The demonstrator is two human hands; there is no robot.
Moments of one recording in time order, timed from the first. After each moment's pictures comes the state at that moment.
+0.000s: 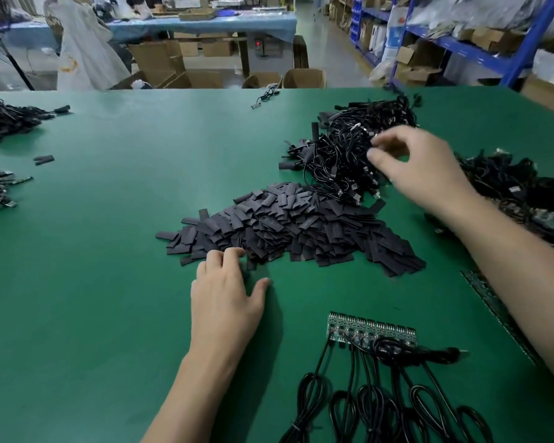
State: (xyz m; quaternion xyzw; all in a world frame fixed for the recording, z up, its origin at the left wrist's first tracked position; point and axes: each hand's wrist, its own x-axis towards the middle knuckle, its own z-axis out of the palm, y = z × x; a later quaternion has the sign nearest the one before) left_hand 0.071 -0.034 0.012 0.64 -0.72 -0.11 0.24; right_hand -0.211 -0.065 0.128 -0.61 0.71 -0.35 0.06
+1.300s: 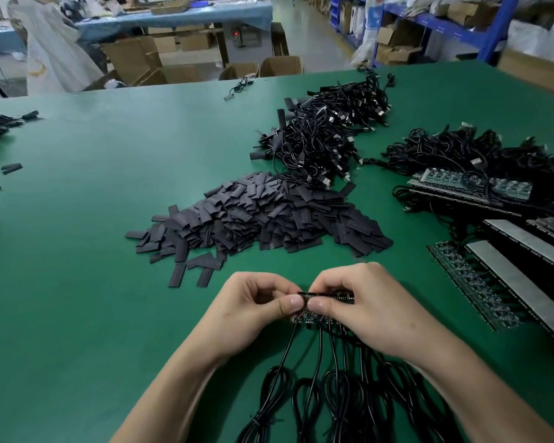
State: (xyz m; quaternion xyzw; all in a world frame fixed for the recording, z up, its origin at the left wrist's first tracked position) left_hand 0.038 -0.004 0.021 0.34 -0.66 -0.62 0.26; right_hand -0.164 0.067 0.042 -0.66 0.65 -0.26 0.28
